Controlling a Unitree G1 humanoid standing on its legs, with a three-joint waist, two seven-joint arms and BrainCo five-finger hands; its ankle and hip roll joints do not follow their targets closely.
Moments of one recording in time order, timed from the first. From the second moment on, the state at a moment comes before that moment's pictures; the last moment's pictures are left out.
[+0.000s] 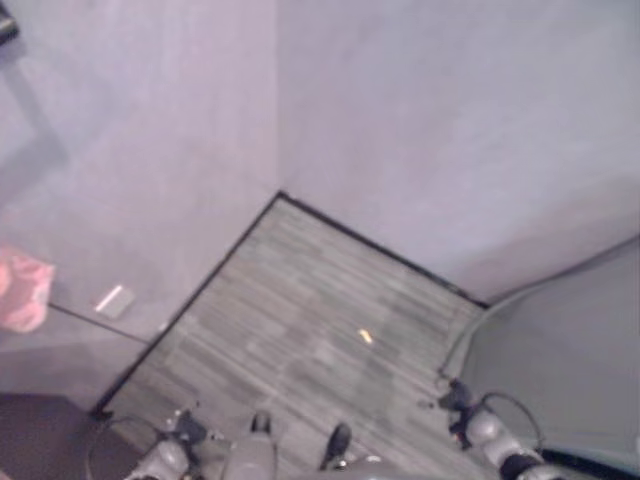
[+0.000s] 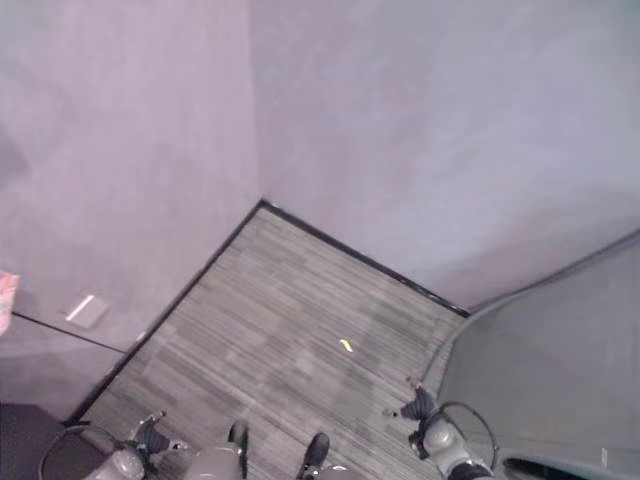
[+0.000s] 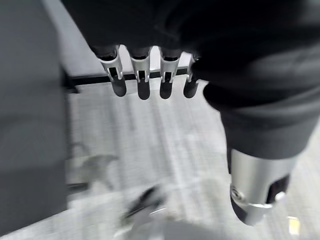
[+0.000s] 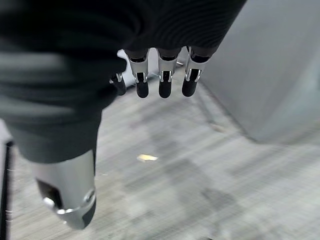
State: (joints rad) left arm -0.03 0.38 -0.26 1.19 0.31 -0.06 0.19; right arm -0.14 -0.38 0.28 1.03 -0.19 -0.09 -0.14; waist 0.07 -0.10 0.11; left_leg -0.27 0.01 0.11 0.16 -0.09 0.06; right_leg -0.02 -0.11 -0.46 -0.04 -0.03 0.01
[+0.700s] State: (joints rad) left arm -0.08 0.36 -0.29 1.24 0.25 -0.08 0.21; right arm -0.03 -0.38 0.38 0.89 -0.20 -0.13 -0.06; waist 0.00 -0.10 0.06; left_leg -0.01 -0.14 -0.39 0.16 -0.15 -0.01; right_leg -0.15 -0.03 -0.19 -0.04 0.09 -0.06
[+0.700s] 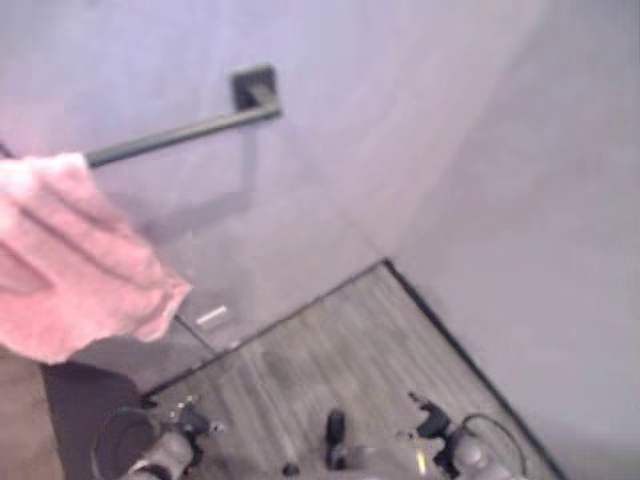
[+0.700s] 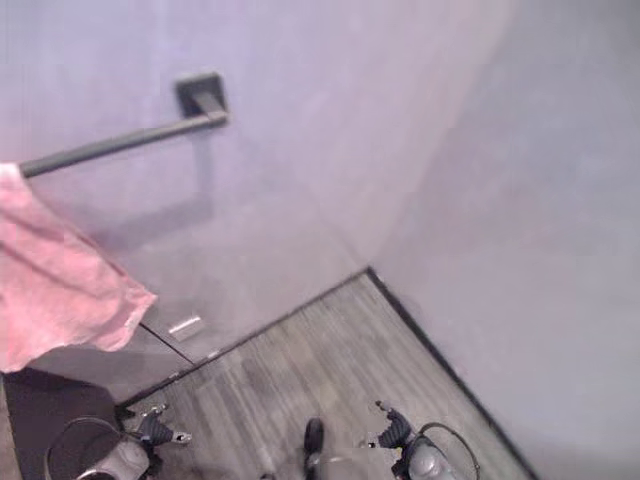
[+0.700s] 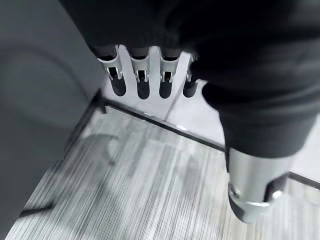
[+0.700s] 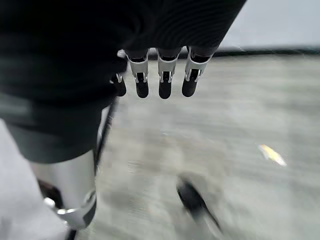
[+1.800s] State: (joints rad) left arm -0.01 0.28 -0.36 1.04 0.19 -0.08 0.20; right arm -0.09 -0.35 0.33 1.12 -0.15 -0.10 -0.10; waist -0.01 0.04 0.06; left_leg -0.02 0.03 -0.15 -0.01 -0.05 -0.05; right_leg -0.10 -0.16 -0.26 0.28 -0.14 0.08
